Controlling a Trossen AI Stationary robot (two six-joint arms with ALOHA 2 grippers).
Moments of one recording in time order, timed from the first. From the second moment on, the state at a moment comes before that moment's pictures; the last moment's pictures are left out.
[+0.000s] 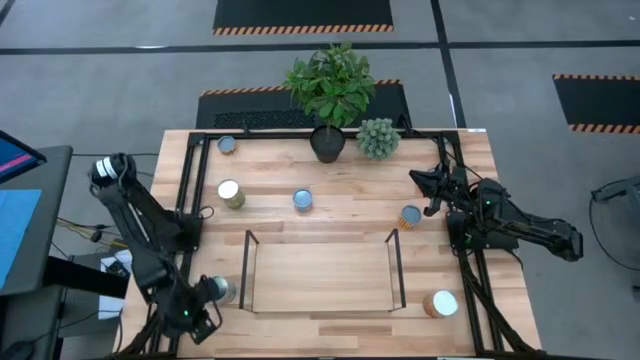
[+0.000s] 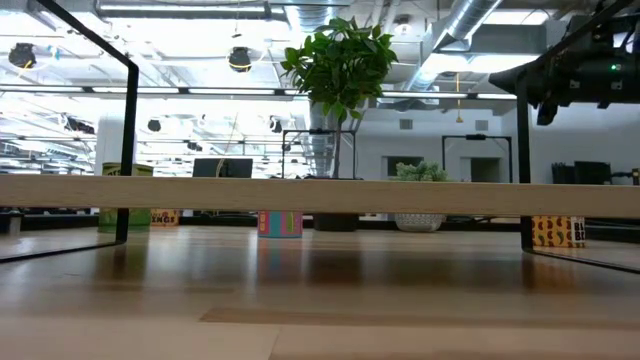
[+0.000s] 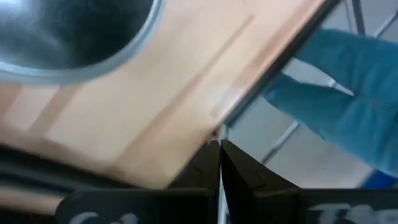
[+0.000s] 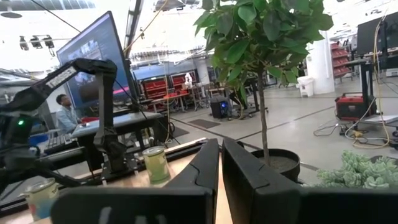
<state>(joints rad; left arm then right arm) -1.10 1.31 0.82 -0.57 0.00 -1.87 -0.33 0.00 0.01 0.24 0.10 0.19</state>
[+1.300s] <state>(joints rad) -1.06 1.51 1.00 -0.90 -0.63 -1.77 -0.33 0.00 0.01 0.24 0.10 0.37</state>
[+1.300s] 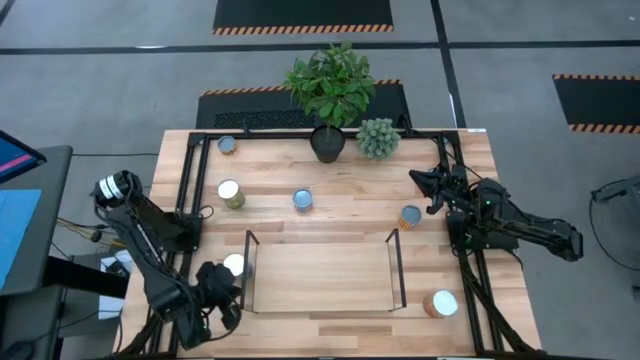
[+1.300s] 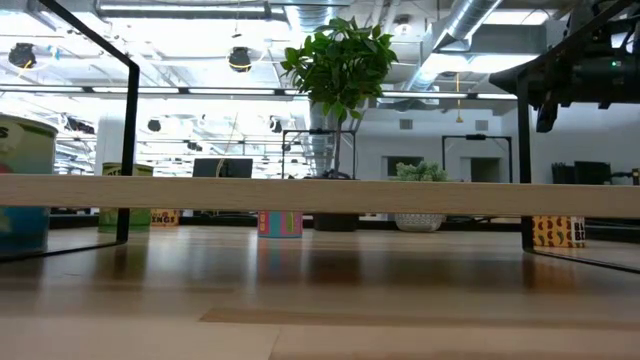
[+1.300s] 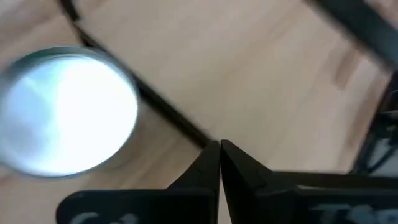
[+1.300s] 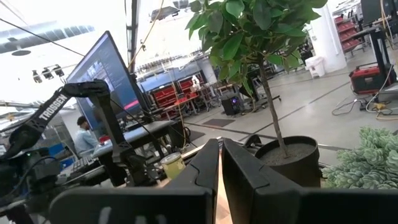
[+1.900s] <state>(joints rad) -1.10 1.57 0.99 -1.03 -0.64 -1.29 -0.33 0.00 0.01 0.24 0.10 0.42</state>
